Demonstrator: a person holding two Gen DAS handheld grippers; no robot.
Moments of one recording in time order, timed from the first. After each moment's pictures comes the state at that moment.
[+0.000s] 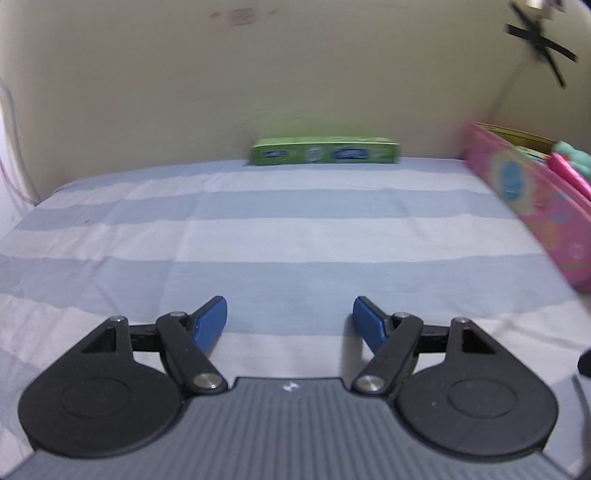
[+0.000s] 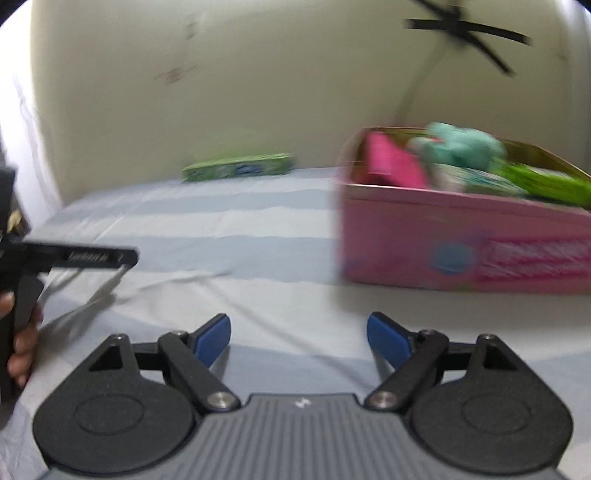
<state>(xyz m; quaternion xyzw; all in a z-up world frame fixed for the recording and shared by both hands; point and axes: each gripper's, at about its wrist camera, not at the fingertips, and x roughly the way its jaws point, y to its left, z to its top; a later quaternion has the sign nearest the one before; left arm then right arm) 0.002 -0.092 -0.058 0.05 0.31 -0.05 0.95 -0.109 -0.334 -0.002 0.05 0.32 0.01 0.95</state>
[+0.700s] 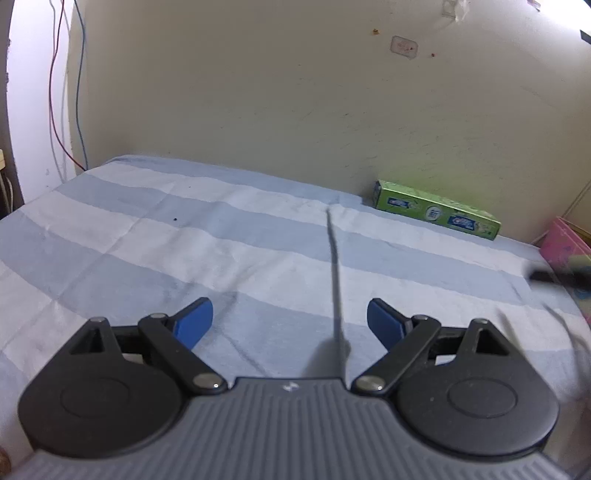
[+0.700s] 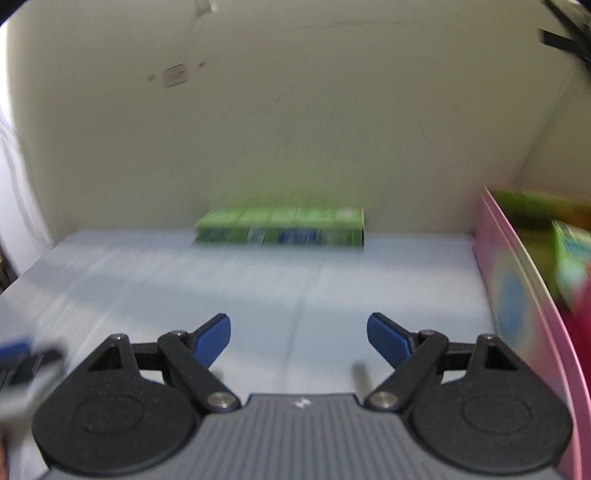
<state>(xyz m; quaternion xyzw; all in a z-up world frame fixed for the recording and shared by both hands) 0.036 0.015 -0.051 -0.06 0.28 -0.01 0.96 0.090 -0.272 0.021 0.05 0.31 0.02 0.95</state>
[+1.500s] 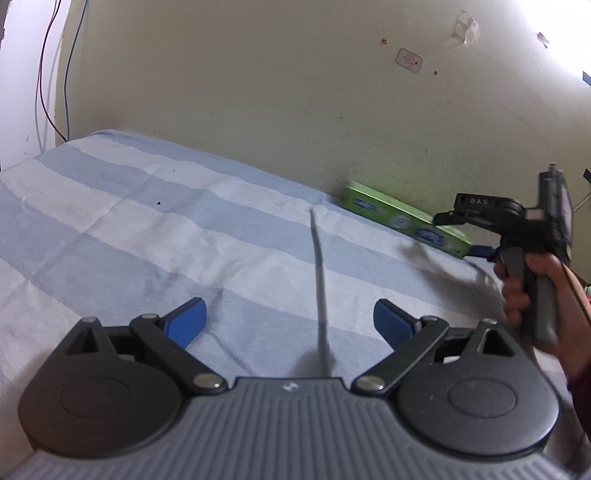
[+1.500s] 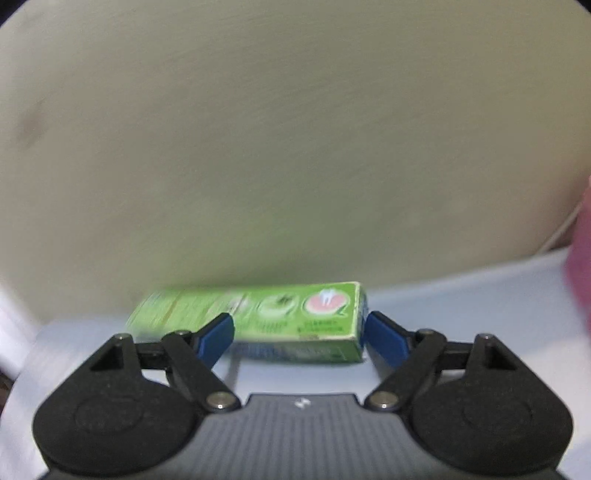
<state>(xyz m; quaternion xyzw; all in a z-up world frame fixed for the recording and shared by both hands) 0.048 0.032 -0.056 -0.13 0.29 -0.05 0.95 0.207 -0.297 -0.019 0.19 0.36 0.05 0.91</state>
